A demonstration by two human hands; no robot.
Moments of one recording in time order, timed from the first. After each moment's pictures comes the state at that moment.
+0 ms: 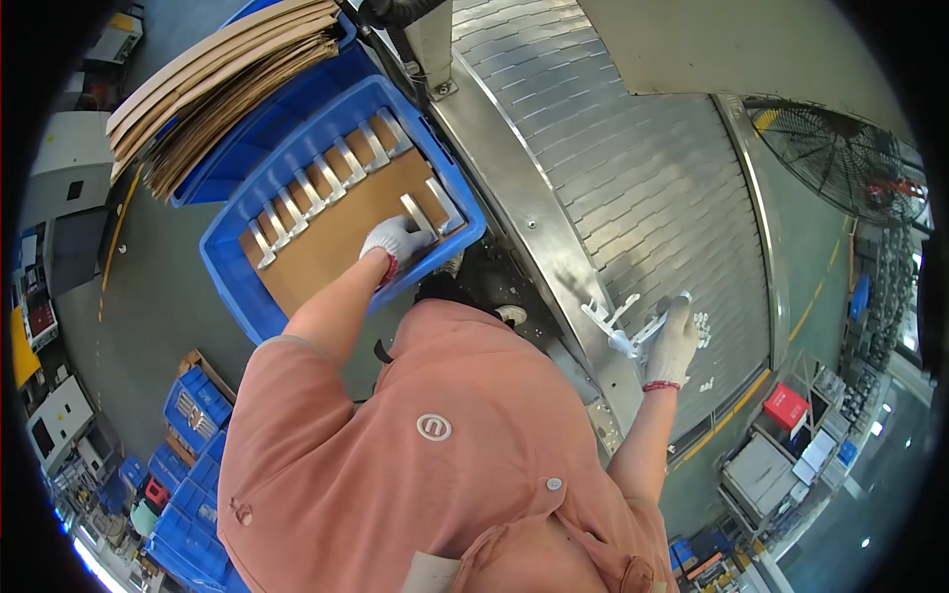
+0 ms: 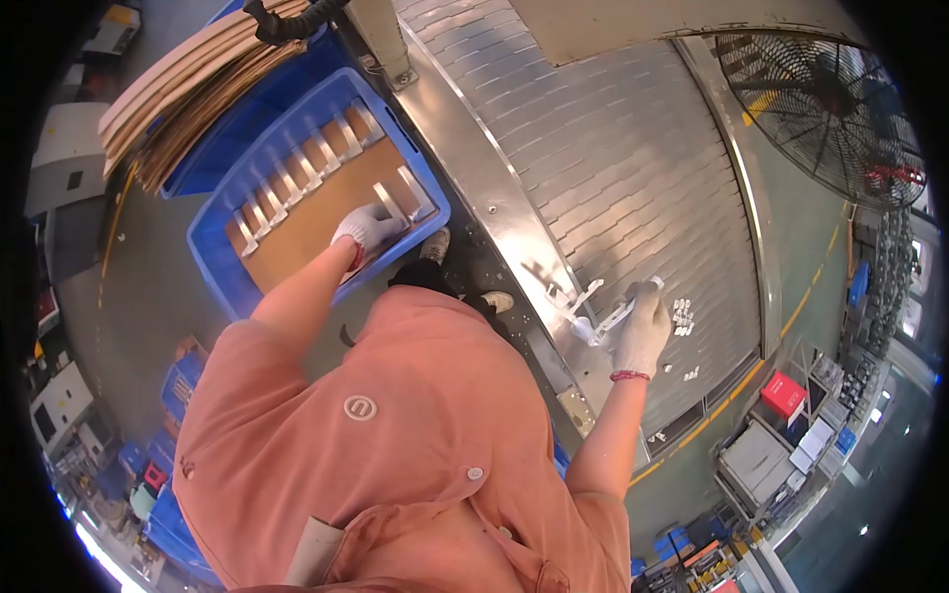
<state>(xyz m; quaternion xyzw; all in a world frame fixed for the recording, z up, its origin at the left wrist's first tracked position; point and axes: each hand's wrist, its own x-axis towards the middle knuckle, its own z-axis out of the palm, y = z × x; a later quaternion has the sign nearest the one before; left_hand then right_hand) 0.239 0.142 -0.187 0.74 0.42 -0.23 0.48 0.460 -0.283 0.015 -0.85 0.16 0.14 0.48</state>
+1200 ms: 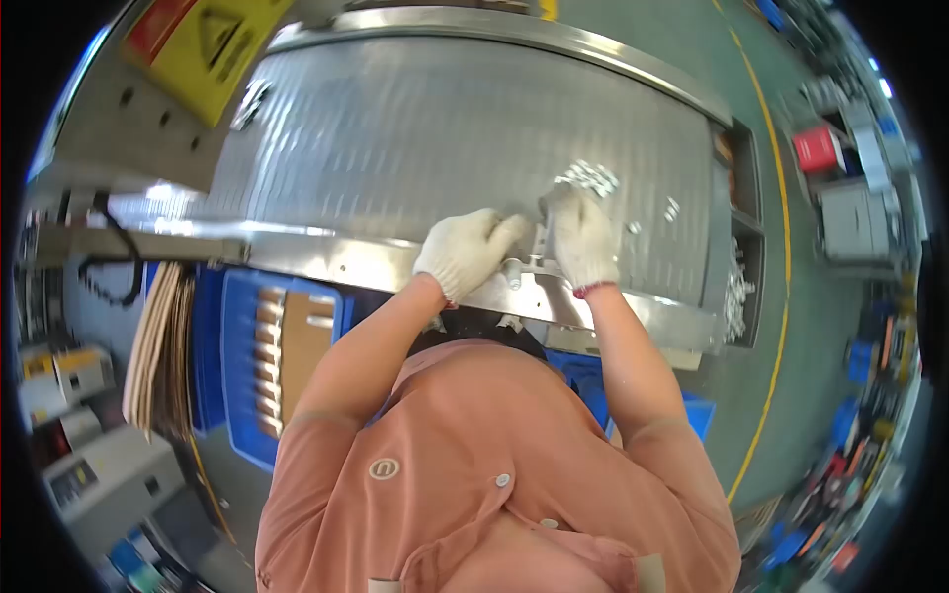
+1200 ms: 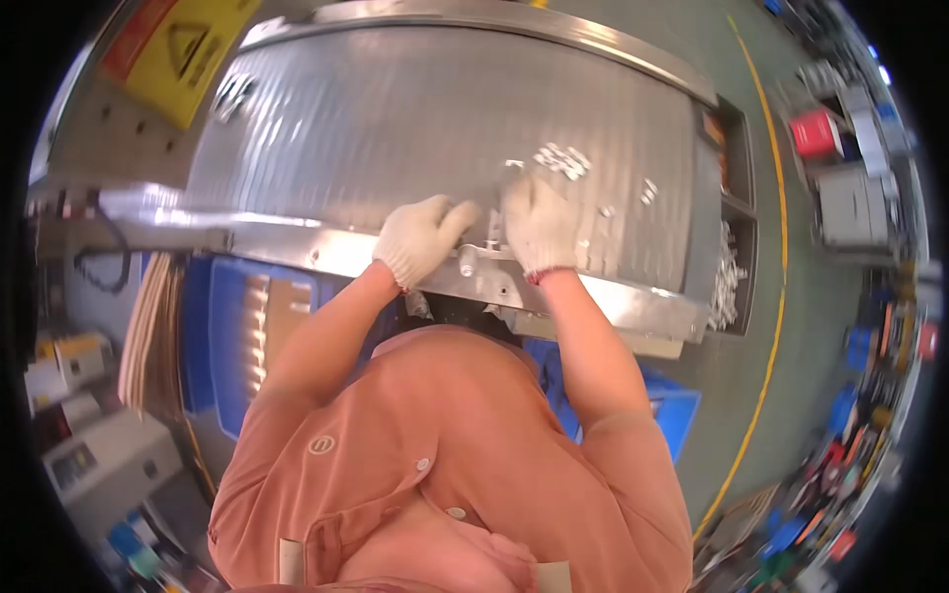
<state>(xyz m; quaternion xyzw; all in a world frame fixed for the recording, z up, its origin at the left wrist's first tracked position) 0.427 -0.179 0.052 0.90 -0.10 -0.16 0.39 0.431 -0.399 -0.003 -0.88 0.07 -0.07 0.45</state>
